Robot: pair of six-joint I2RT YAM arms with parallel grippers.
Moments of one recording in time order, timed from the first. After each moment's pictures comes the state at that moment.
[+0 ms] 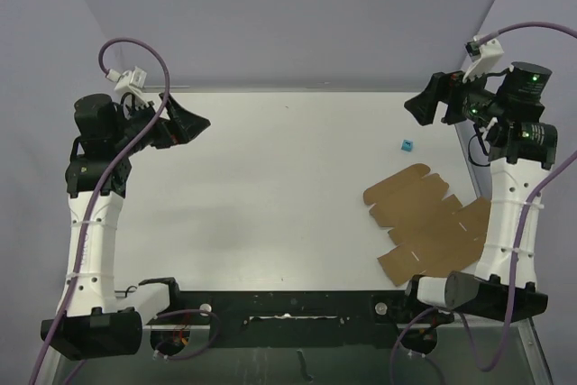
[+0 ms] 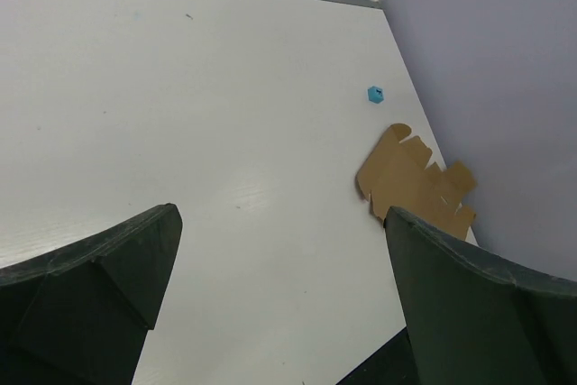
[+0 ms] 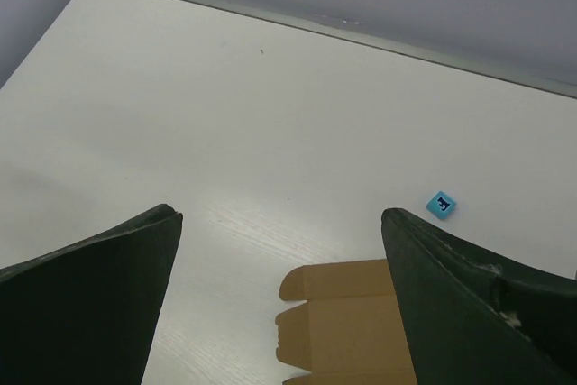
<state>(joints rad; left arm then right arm) 0.07 1.08 1.32 -0.55 0.66 -0.44 -0.22 1.26 1.73 -0.85 -0.68 -0.09</state>
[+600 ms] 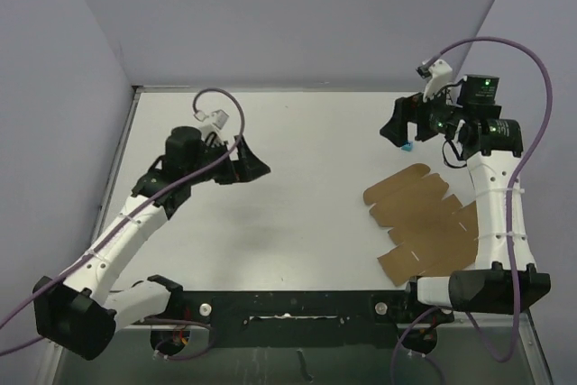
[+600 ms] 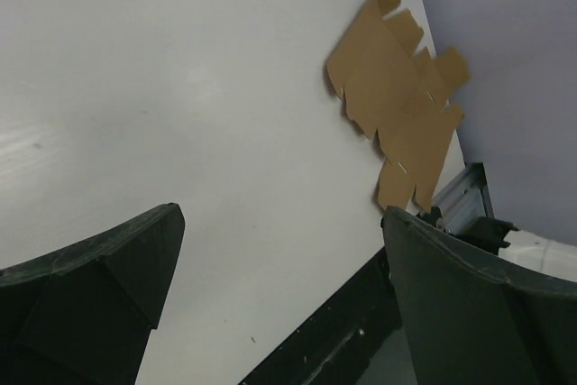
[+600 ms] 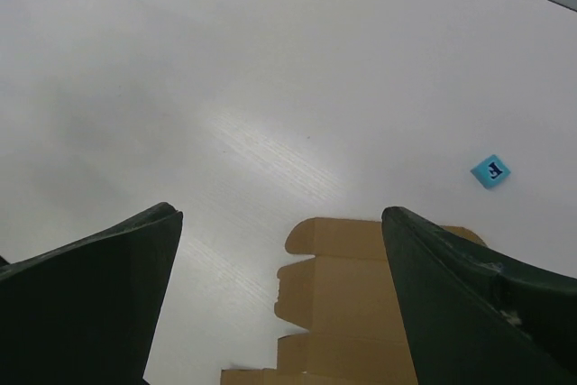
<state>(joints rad) -0.32 1.11 1.02 -0.38 0.44 -0.58 -0.10 1.35 1.64 -0.92 -0.58 -0.23</state>
